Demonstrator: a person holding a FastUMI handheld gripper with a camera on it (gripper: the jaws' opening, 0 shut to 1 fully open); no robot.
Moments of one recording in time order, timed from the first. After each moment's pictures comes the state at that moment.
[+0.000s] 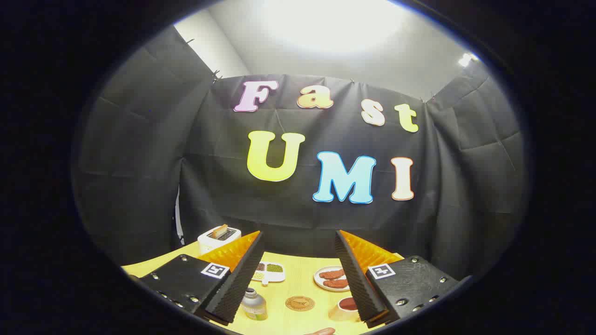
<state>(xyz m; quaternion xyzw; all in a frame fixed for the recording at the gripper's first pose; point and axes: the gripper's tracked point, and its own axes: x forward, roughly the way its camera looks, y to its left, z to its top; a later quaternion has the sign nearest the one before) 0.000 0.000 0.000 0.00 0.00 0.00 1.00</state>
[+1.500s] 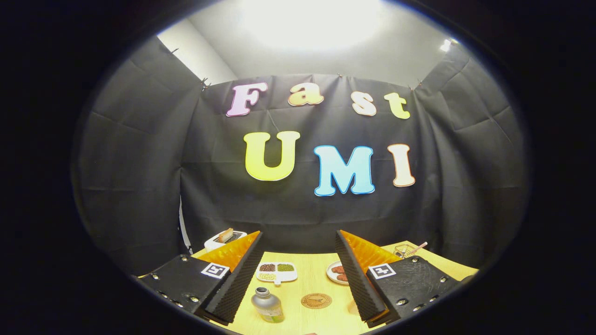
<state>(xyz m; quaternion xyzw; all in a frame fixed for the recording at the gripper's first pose) 0.001 0.010 -0.028 0.06 0.00 -0.01 1.00</state>
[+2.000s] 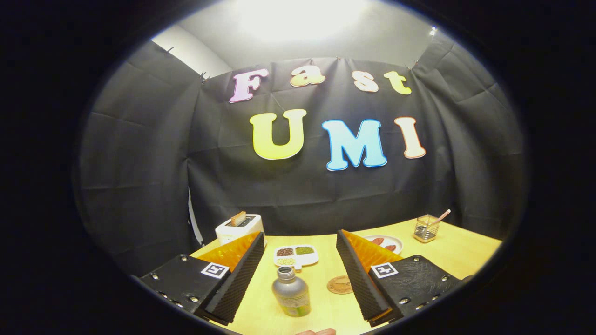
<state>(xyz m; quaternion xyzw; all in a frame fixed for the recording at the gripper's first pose) 0.015 0.070 -0.111 0.10 0.03 0.02 0.99</state>
